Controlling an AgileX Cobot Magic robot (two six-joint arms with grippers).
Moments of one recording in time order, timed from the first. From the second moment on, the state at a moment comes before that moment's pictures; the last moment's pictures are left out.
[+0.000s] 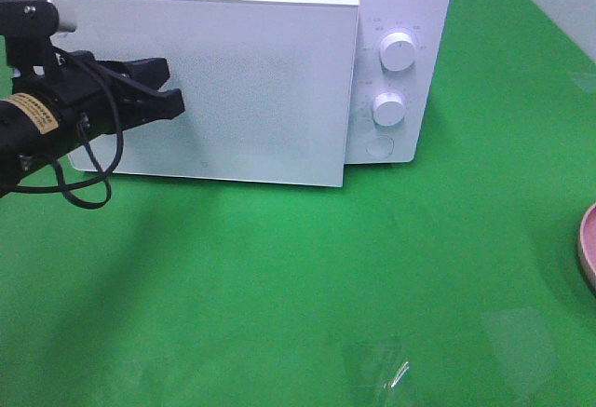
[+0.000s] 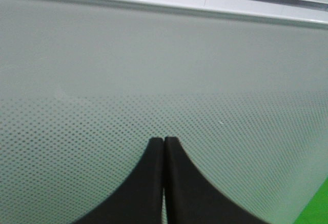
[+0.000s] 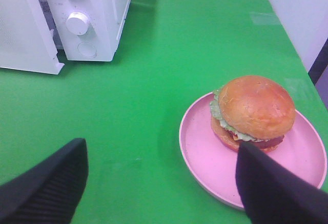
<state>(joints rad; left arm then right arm) -0.41 1.79 -0.64 0.11 -0.93 -0.22 0.10 0.00 -0.49 -0.09 0.97 0.06</state>
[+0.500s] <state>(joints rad) -0.50 1.87 -0.79 0.02 -0.88 -0.19 0.10 0.00 -0.49 -0.09 0.97 0.06</state>
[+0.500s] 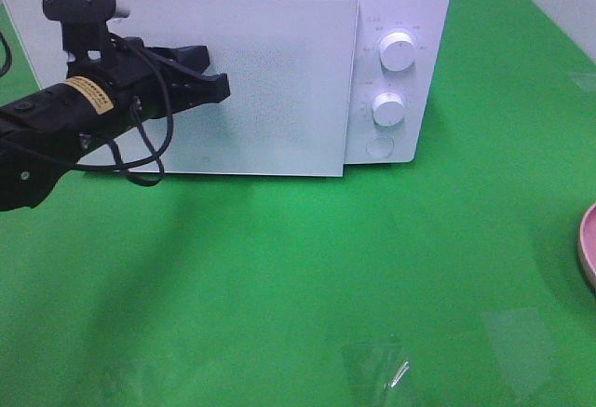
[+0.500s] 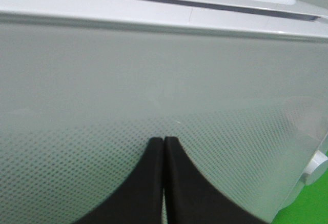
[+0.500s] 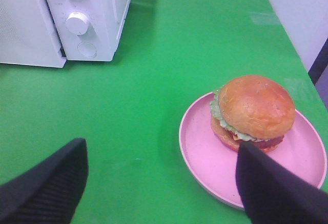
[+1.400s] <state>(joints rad) -0.62 1.99 -1.05 -0.01 -0.72 -0.12 0.10 0.00 -0.49 -0.09 0.97 0.06</state>
